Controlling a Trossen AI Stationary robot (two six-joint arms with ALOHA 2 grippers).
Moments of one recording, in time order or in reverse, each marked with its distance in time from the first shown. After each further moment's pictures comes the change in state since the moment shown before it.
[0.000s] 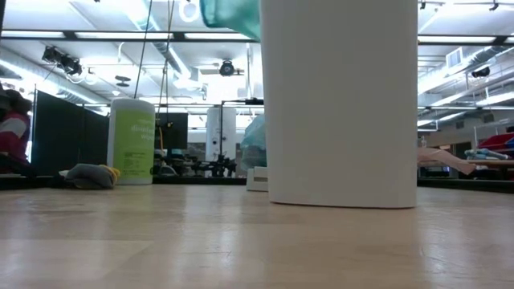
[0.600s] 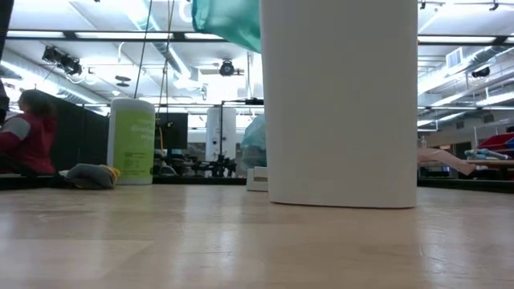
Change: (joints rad) left arm -0.048 0.060 0.000 -0.089 0.003 0.004; right arm -0.121 -0.171 -0.121 0.037 0.079 0.228
